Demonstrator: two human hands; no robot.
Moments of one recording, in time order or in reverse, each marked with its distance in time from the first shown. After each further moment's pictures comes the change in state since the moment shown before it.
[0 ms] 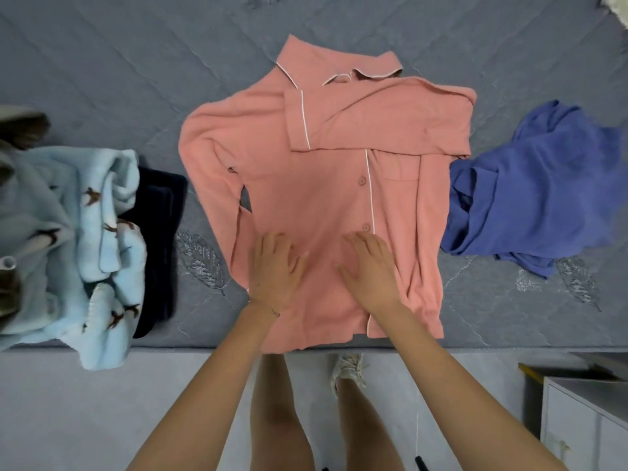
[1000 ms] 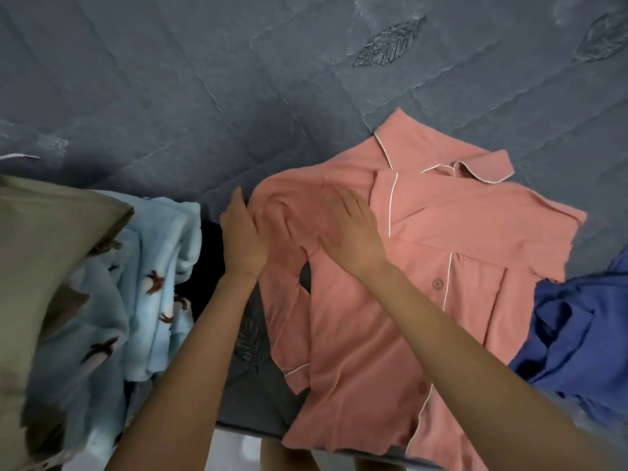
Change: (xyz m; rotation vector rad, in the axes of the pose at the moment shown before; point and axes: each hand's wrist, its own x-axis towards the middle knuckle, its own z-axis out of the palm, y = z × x) left_hand 0.182 -0.123 -0.094 -0.425 0.210 -0.507; right_hand 0.238 -0.145 0.041 -0.101 -0.186 -0.317
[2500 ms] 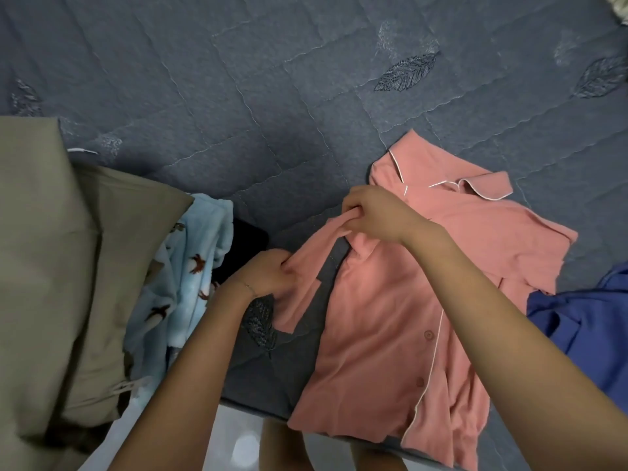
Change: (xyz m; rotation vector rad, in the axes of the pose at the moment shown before) left_hand -0.048 0.028 -0.062 0.204 -0.796 -0.084; right_hand 0.038 -0.040 -0.093 -0.057 -0.434 -0.188
